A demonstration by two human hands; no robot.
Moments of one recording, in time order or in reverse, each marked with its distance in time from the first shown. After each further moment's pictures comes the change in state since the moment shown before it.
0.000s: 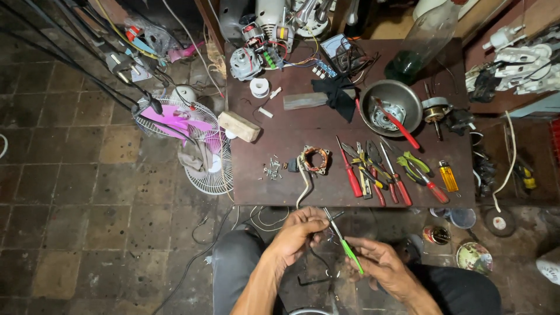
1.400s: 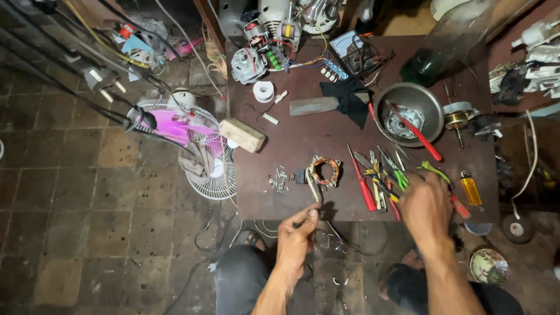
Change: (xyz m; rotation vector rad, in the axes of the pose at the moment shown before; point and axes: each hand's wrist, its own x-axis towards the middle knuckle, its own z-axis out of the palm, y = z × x) left_hand 0.004 0.032 0.012 0.023 0.421 0.142; right_hand 0.092 -0.107 -0.034 -1.258 0.757 -0.350
